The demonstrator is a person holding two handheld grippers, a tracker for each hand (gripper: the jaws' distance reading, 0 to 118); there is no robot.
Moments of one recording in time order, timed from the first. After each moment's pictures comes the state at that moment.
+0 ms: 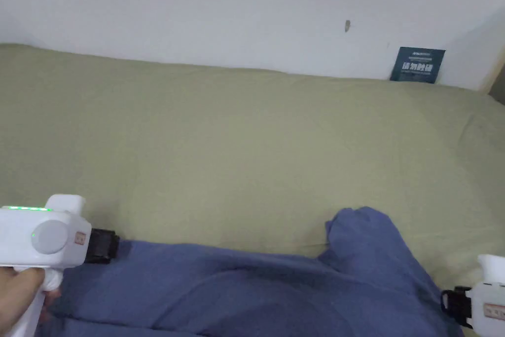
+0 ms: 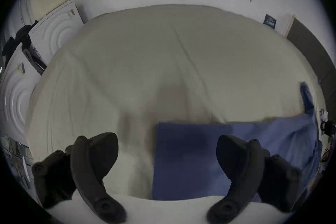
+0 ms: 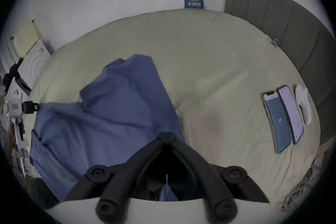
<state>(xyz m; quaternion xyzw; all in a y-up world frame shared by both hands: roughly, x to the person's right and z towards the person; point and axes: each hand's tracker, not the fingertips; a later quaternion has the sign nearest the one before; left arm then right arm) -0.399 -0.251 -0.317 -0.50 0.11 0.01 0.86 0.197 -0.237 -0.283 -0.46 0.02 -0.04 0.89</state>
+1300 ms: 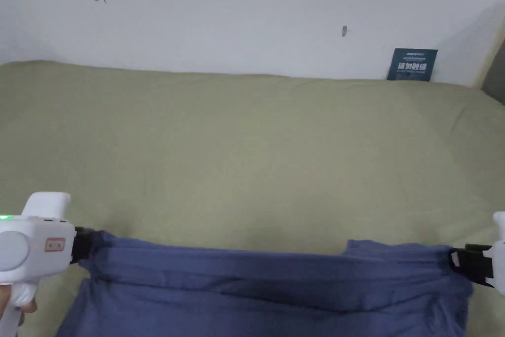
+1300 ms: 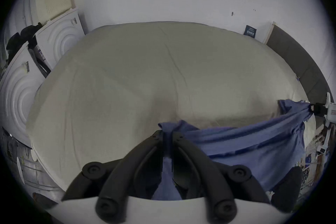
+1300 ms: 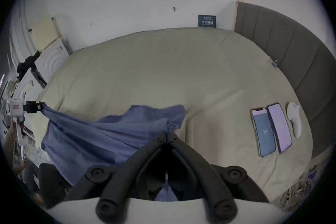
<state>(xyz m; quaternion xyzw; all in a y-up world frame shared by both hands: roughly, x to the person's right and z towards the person) -0.406 -0.162 -0.168 -0.43 0.05 0.03 0.90 0.209 -0.158 -0.196 -0.41 0.08 -0.02 0.91</state>
